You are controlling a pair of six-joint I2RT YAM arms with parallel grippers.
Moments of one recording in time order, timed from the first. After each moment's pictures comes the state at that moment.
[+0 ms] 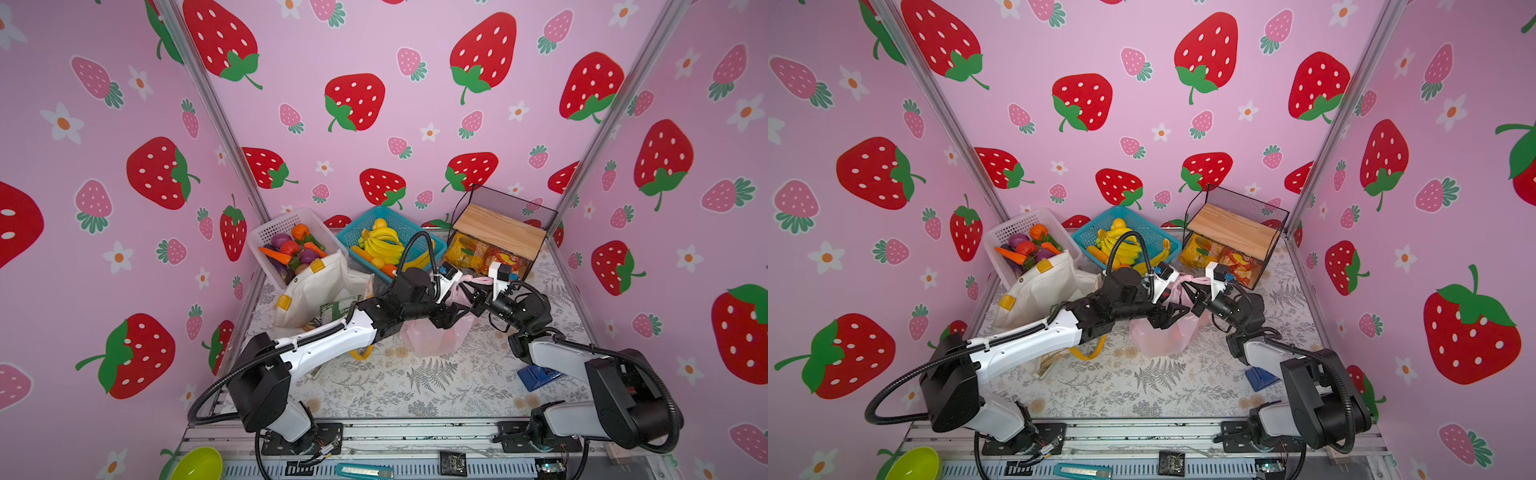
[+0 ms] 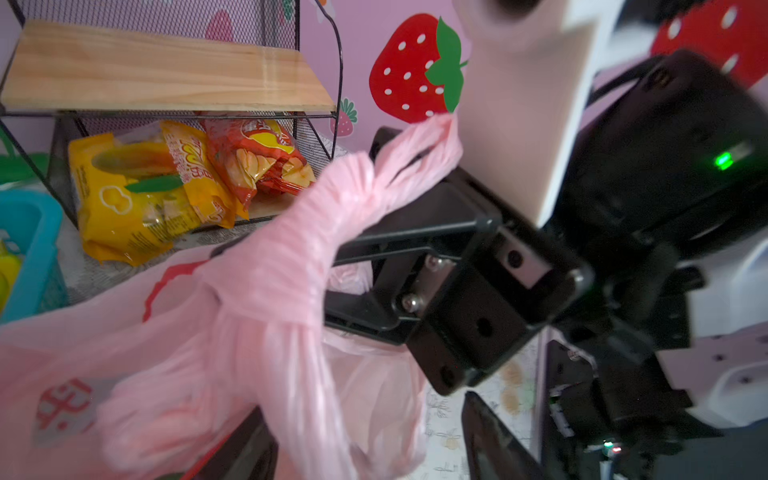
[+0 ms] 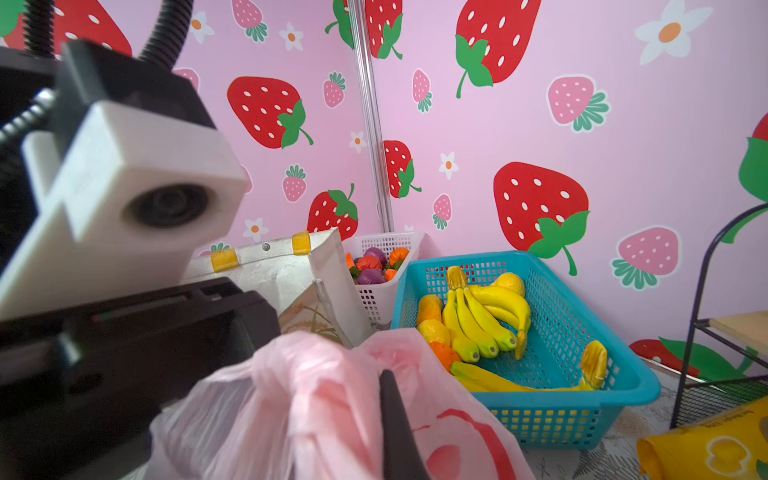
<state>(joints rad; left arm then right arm) -0.87 1.50 1.15 -0.03 0.28 -0.11 0.39 1.38 0.44 1.23 -0.69 0.33</state>
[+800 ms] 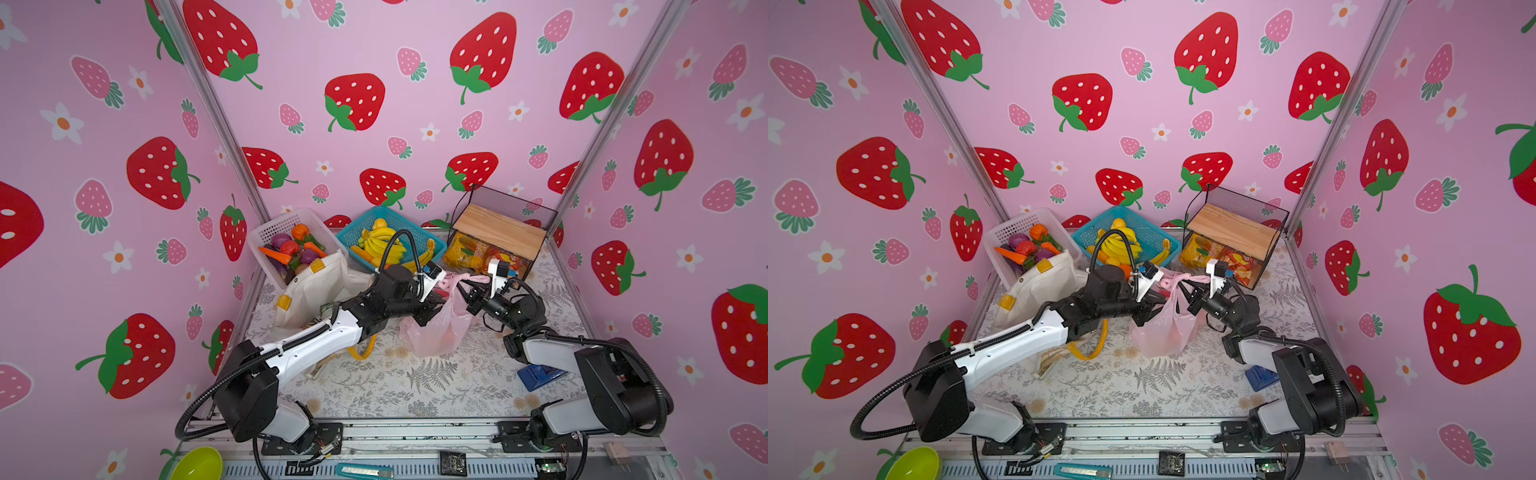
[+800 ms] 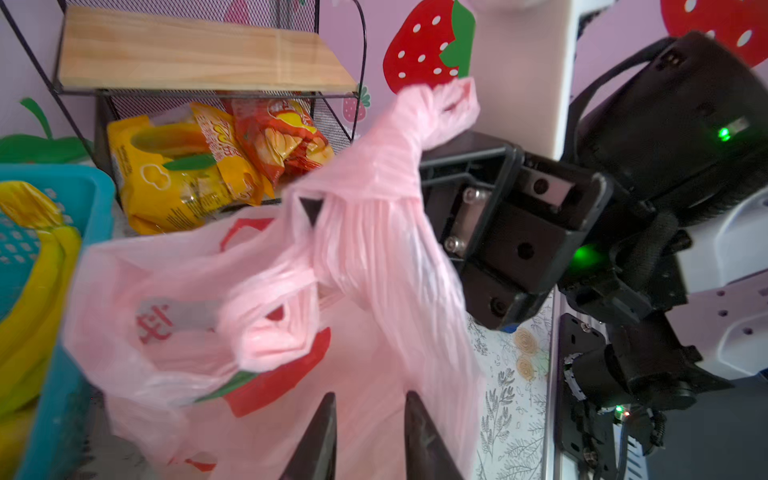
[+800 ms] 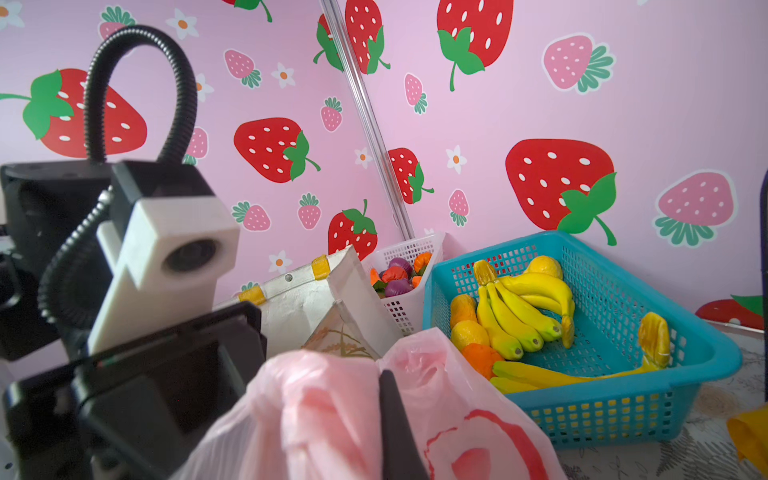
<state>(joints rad) -0.80 1.48 1.06 -0.03 0.35 -0.09 0.43 1.45 0.44 1.32 -0.62 0.56</state>
